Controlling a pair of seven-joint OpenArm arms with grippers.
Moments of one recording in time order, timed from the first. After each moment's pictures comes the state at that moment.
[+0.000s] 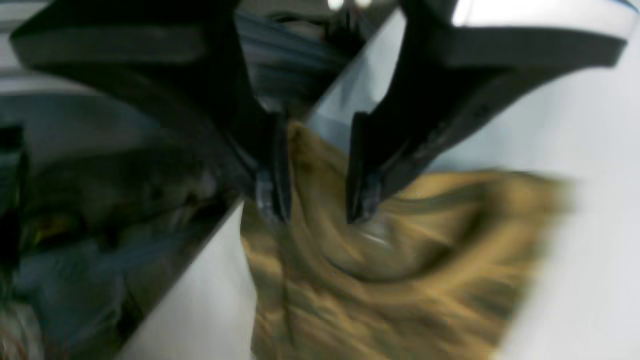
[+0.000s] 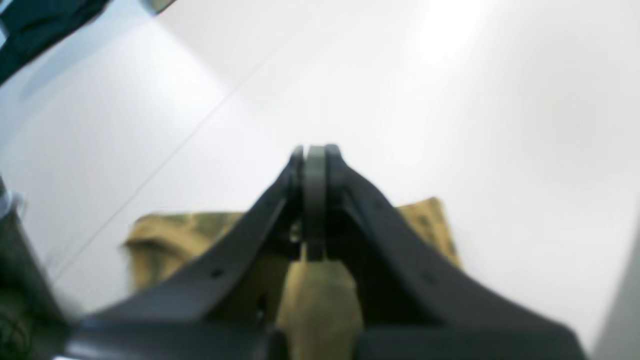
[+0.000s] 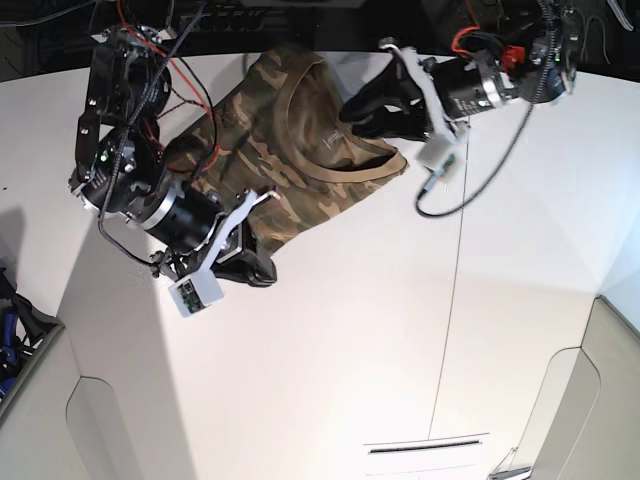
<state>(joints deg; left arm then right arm) 26.9 -11.3 -5.0 117.4 -51.6 -36.0 61.8 -0.3 -1.7 2.9 107.9 24.3 32.9 -56.6</state>
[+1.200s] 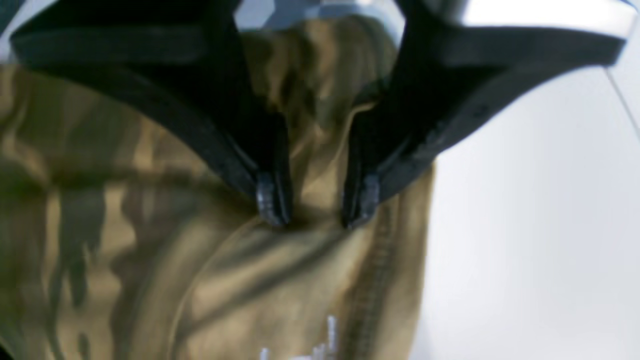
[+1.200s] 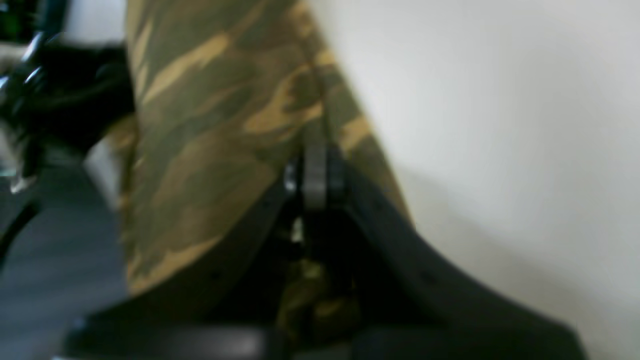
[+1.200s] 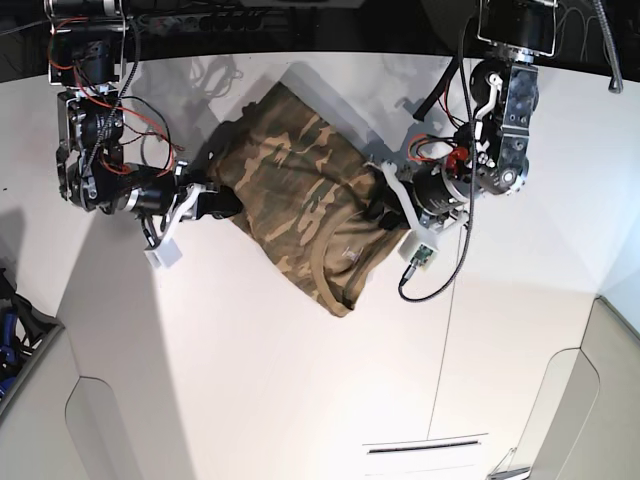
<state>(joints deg) 2.5 -12.7 5.4 86.5 -19.3 -25.4 40.6 5.4 10.5 4.2 71.0 51.4 33.7 -66.2</state>
